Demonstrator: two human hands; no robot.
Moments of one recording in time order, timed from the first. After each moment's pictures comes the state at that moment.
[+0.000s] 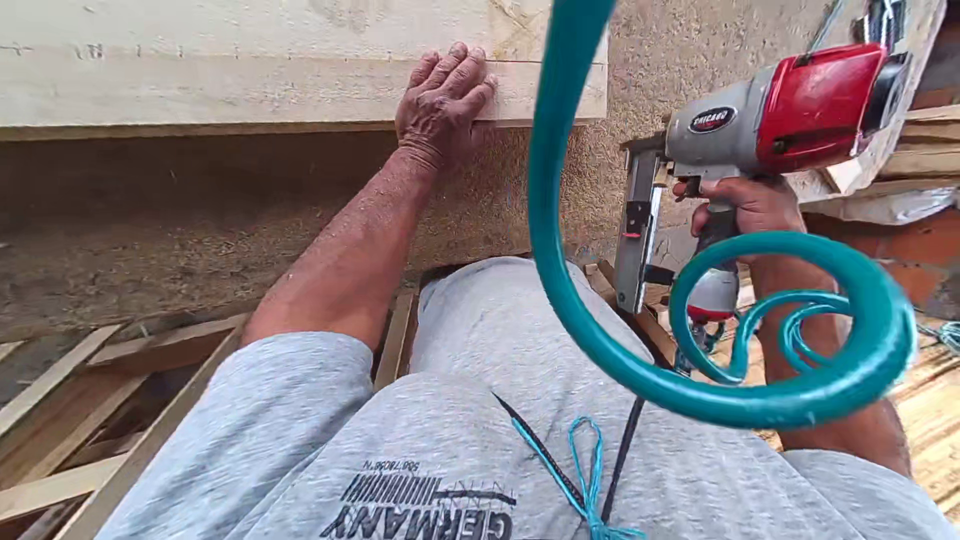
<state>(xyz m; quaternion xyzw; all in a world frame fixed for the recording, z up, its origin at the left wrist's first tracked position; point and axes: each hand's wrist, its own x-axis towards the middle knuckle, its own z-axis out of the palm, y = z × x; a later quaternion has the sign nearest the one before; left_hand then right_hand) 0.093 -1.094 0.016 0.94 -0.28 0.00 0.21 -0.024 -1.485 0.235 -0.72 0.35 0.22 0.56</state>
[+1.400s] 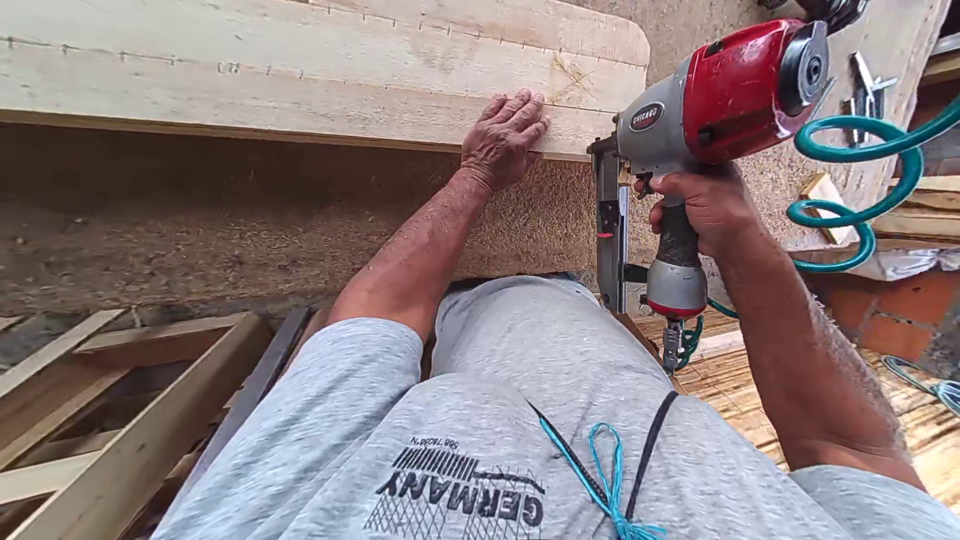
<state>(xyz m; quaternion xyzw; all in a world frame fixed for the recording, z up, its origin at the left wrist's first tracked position) 0.096 -1.093 0.002 0.93 -0.28 0.04 0.23 0.034 -1.357 0.235 -0.74 0.27 0.25 0.56</state>
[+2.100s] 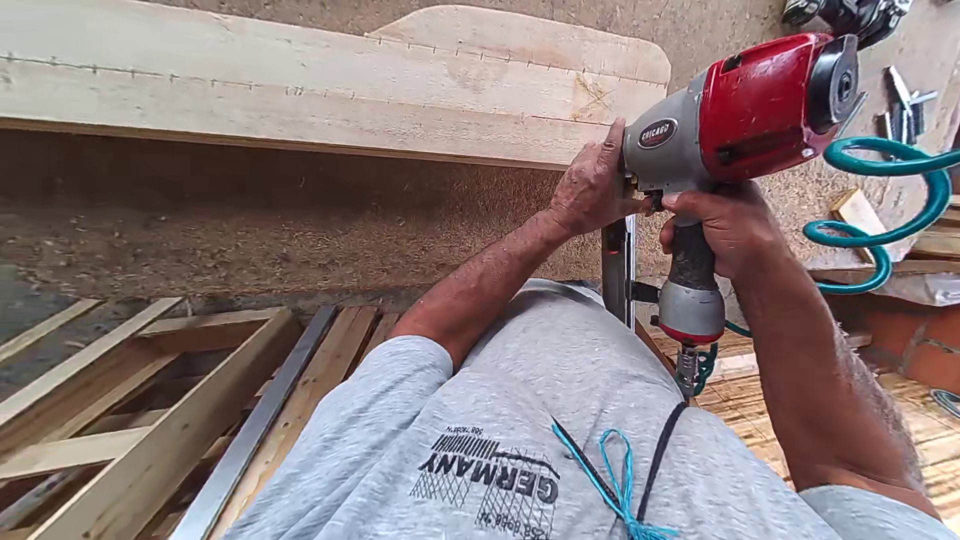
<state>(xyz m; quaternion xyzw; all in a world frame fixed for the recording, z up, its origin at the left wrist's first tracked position) 0.053 -1.183 0.103 0.85 -0.15 0.00 0.51 0.030 -1.340 0.253 -0.72 0.25 0.26 0.60</state>
